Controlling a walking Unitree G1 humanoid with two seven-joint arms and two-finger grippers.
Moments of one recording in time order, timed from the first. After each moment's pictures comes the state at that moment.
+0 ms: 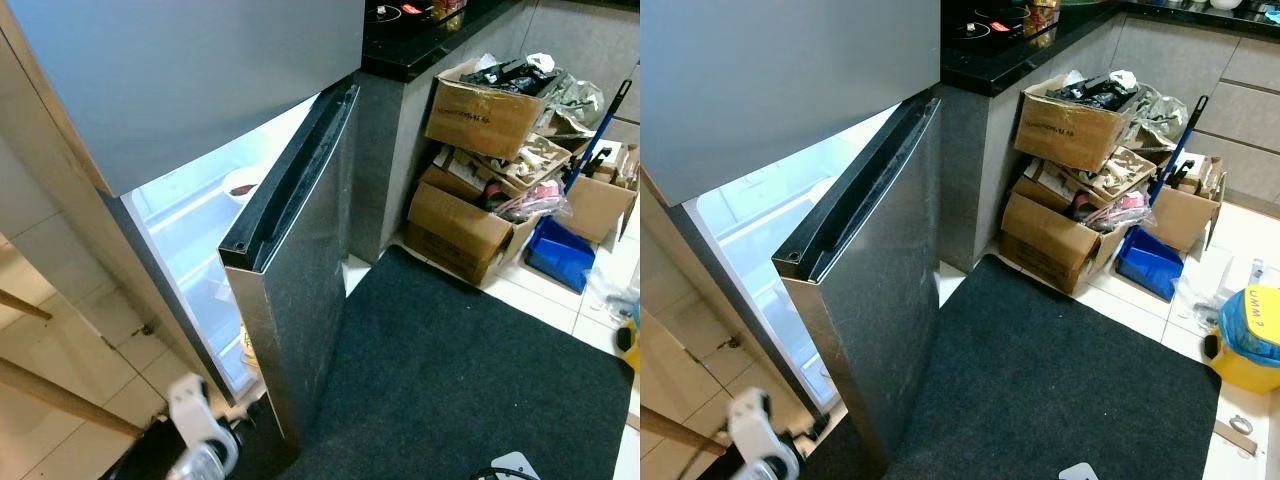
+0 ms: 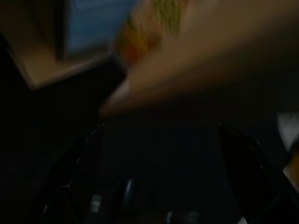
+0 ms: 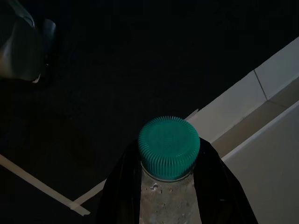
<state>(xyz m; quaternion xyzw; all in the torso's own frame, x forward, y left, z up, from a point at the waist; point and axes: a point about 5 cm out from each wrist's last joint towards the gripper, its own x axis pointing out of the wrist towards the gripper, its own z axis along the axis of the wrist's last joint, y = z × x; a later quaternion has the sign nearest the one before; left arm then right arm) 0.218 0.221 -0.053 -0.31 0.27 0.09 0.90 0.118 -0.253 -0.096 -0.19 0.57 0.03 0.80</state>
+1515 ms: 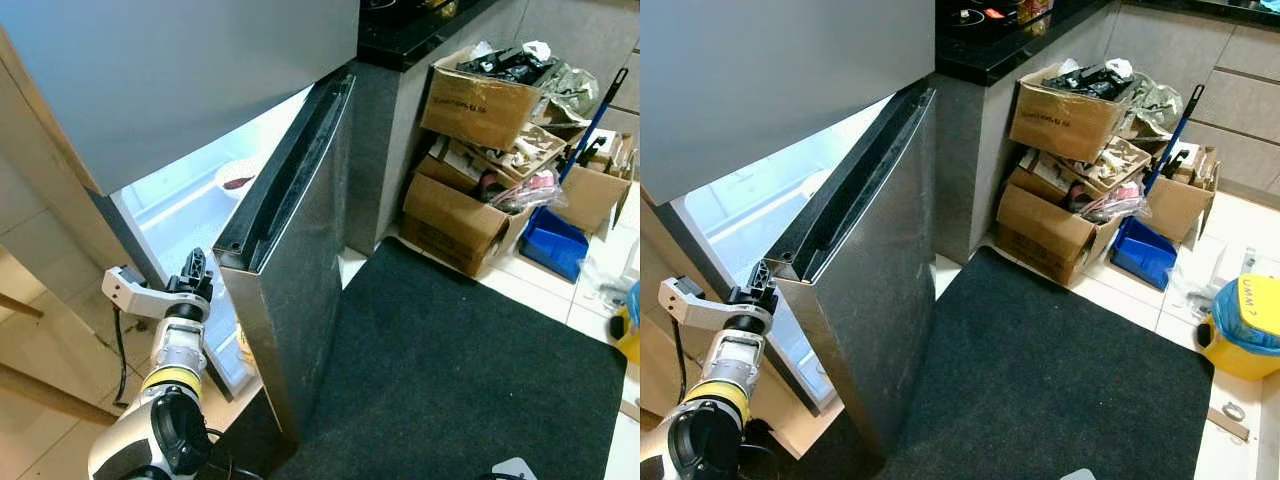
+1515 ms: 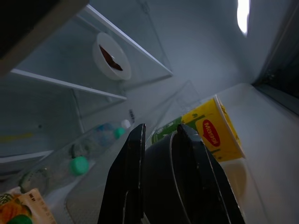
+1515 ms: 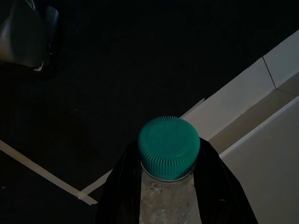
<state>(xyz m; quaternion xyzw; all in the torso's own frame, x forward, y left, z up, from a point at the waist) 0.330 0.246 0.068 -0.48 -0.06 0.06 0.88 0.110 -0.254 -0.098 -0.19 0.58 0.03 0.79</state>
